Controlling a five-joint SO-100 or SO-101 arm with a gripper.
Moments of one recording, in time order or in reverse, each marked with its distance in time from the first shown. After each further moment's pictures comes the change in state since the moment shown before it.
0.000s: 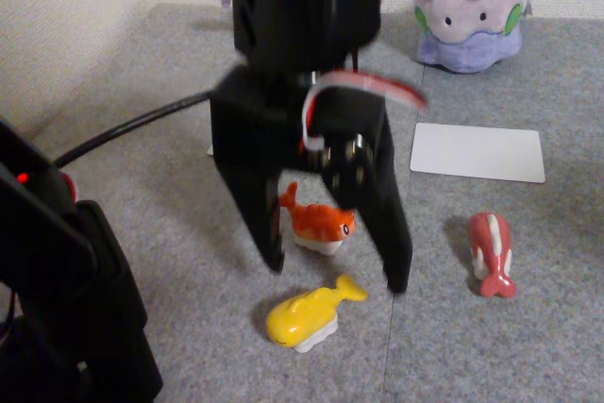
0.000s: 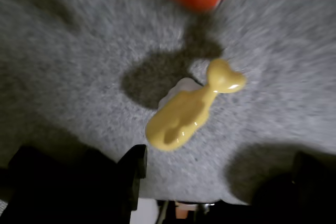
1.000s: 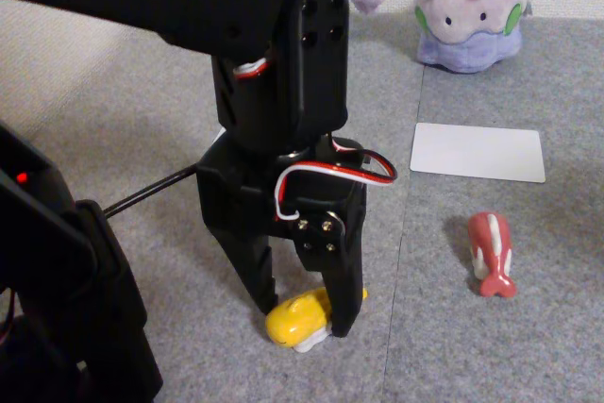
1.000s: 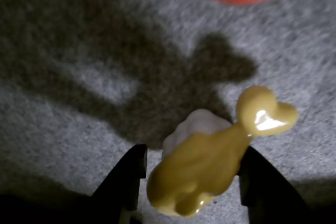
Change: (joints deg) arm -0.7 2.5 13.9 -14.9 3.8
